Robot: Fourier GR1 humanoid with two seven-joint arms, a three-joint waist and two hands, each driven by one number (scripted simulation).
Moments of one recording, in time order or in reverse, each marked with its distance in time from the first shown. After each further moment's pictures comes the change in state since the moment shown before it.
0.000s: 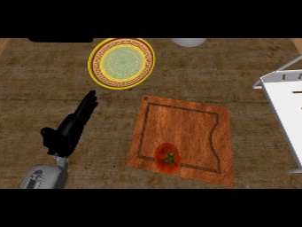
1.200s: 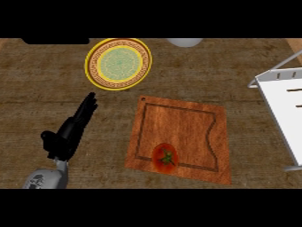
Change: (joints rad) left arm 0.032 -0.022 0.006 -0.038 -0.025 0.013 0.019; right arm -0.046 0.023 -0.156 -0.012 0.011 -0.365 0.071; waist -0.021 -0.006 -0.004
